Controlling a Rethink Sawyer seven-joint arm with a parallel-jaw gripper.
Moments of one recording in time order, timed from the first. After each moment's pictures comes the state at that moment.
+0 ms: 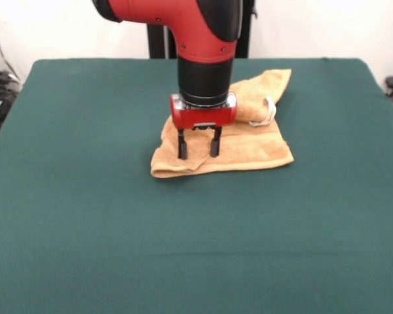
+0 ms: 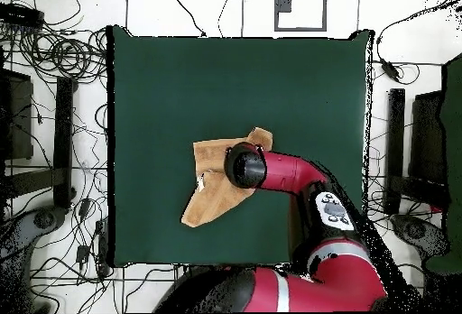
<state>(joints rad) -0.26 -0.41 0.02 1.61 -0.15 0.29 1.48</state>
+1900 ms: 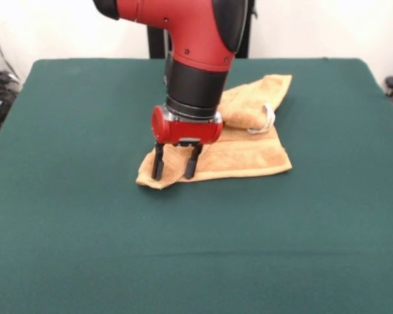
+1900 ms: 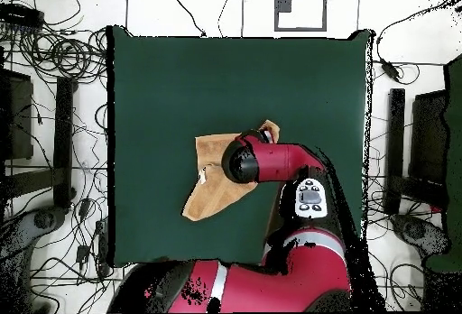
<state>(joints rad) -0.15 -0.35 -0.12 1.47 -0.29 0.16 1.48</state>
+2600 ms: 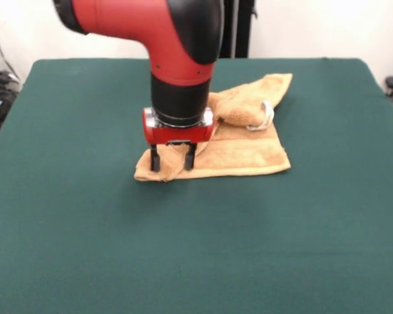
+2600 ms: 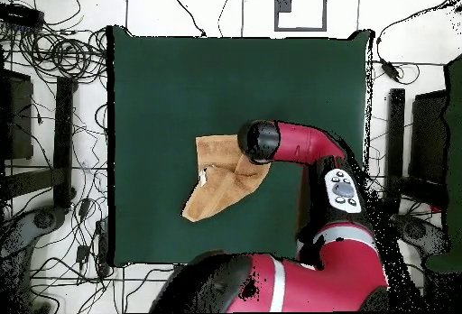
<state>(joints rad) -0.28 -0.35 0.01 1.37 -0.18 0.59 1.48</state>
